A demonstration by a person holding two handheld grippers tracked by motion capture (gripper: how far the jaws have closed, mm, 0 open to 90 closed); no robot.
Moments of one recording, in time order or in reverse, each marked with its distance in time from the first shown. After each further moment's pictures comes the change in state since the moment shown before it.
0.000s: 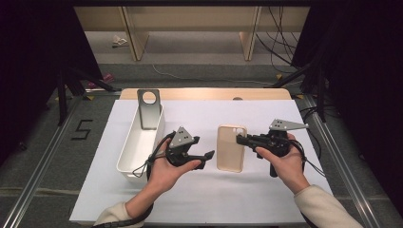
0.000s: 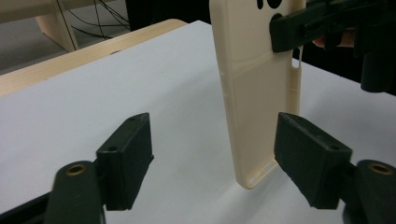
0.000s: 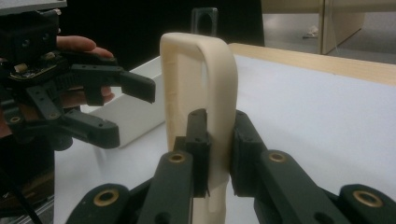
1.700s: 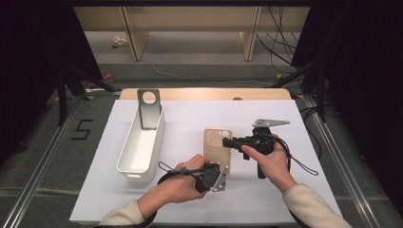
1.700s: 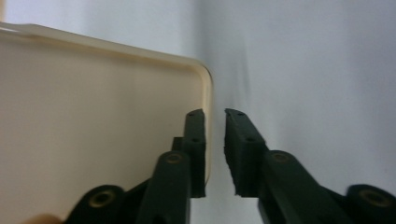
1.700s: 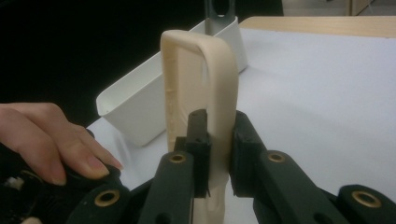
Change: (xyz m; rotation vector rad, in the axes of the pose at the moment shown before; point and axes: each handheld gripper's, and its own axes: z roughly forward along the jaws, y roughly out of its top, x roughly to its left) left arm -0.064 -0.017 0.033 0.465 -0.186 0.911; right arm 0.011 0.003 0.035 0.086 0.062 0.118
